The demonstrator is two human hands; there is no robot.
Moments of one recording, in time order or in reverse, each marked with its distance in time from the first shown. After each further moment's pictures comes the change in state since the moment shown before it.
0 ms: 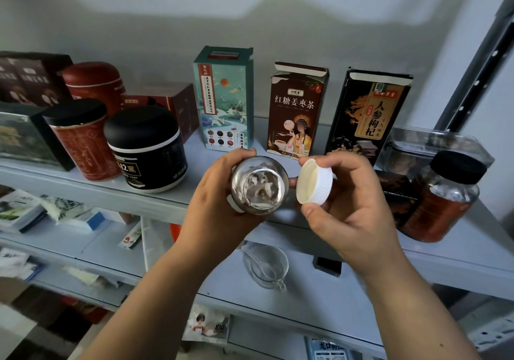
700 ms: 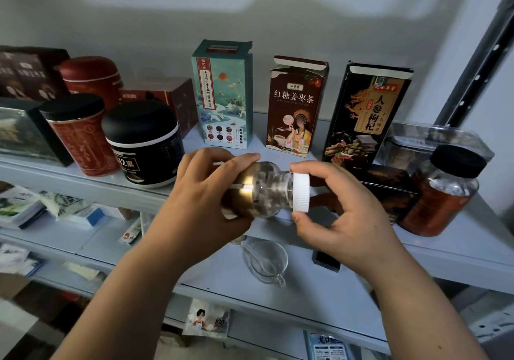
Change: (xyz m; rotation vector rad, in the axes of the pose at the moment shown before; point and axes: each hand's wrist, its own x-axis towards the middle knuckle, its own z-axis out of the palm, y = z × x) left_hand 0.002 0.007 -0.034 0.372 -0.191 0.141; right_hand -0.004 -0.009 -0.007 -0.598 -0.097 0.002
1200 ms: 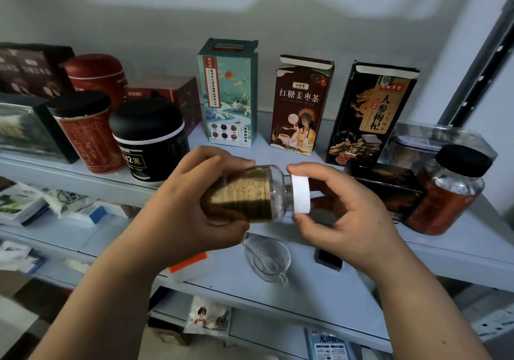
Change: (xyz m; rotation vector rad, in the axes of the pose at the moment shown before) left_hand -0.004 -0.004 -0.036 -0.289 -0.131 0.022; right_hand 0.000 -0.001 0.006 0.124 -0.044 0.012
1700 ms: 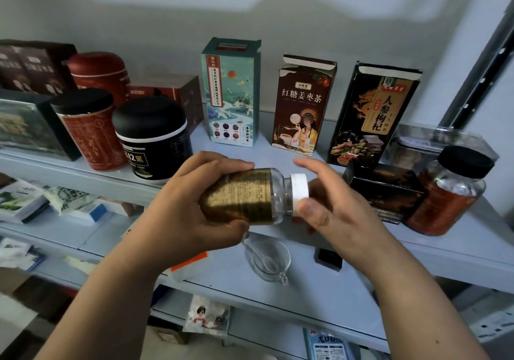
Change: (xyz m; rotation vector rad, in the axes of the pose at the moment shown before) left_hand -0.008 -0.006 0.003 -0.113 0.008 -0.064; right_hand 0.000 0.004 0.000 0.019 -0.142 0.219
